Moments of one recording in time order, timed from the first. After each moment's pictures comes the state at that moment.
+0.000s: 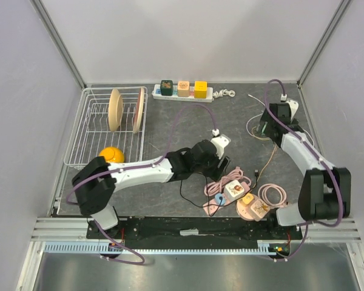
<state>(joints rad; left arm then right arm) -1.10 1.69 1.12 -0.10 -0.06 -0.29 0.05 1.39 0.95 -0.34 0.37 0.38</state>
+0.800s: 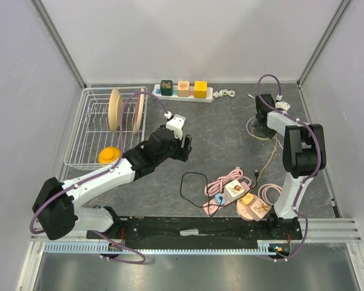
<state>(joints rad) -0.84 1.28 0.88 -0.10 -0.23 -0.24 0.04 1.94 1.30 -0.41 0.47 0.74</state>
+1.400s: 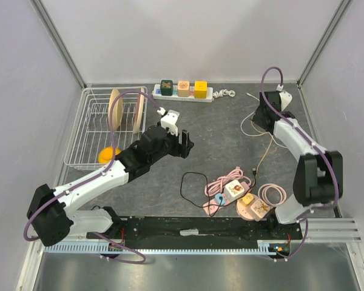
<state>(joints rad) -0.81 1.21 0.87 -0.06 -0.15 -0.28 0.09 1.67 1.21 -0.40 0.38 0.68</state>
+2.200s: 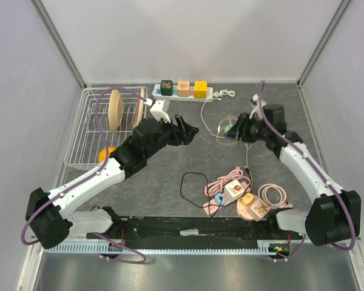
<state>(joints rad) -0.78 1.19 0.94 0.05 -0.09 -0.61 0.22 1.25 0.87 -0.28 -0.46 0.44</state>
